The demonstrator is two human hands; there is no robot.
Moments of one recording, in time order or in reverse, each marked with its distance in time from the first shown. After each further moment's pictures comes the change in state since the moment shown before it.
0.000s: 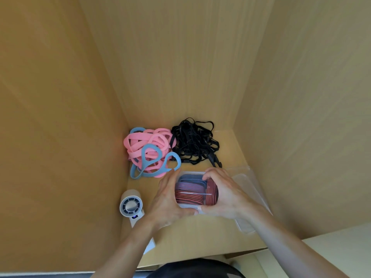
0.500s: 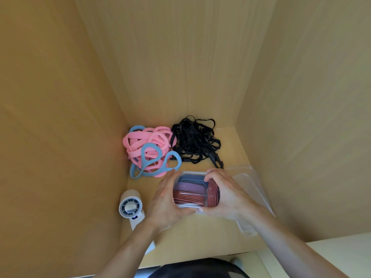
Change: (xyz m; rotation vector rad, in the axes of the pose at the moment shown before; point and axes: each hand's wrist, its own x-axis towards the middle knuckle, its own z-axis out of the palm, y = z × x) left_hand -0.003 0.000 0.004 -0.052 0.065 -0.016; right_hand -0.001 0.008 0.003 0.032 0.000 0.001
